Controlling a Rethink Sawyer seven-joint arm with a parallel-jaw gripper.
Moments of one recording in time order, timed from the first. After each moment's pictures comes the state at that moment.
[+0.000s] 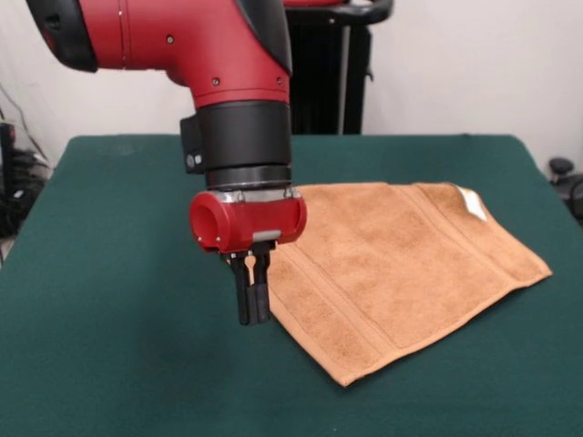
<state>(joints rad) -0.62 -0.52 0.52 1.54 -0.81 0.15 1.26</state>
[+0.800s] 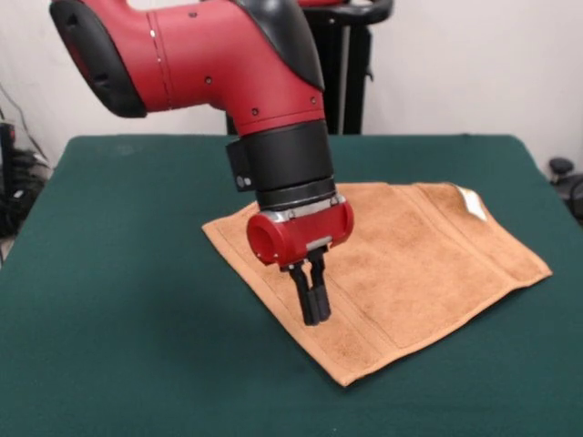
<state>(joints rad) -0.67 -0.43 0.63 1.59 -0.80 0.19 1.26</state>
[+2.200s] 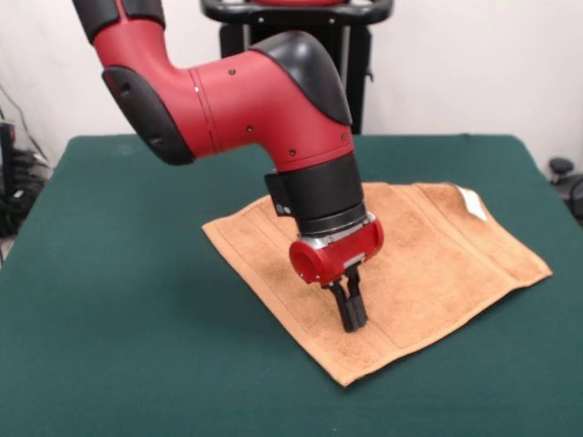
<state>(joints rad) -0.65 -0.32 0.62 1.59 -0.80 0.19 1.26</state>
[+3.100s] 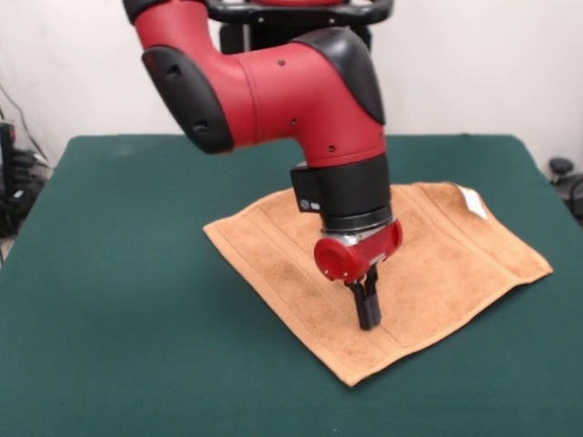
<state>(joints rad) -0.49 -0.37 0.50 1.56 -0.80 0.19 1.26</state>
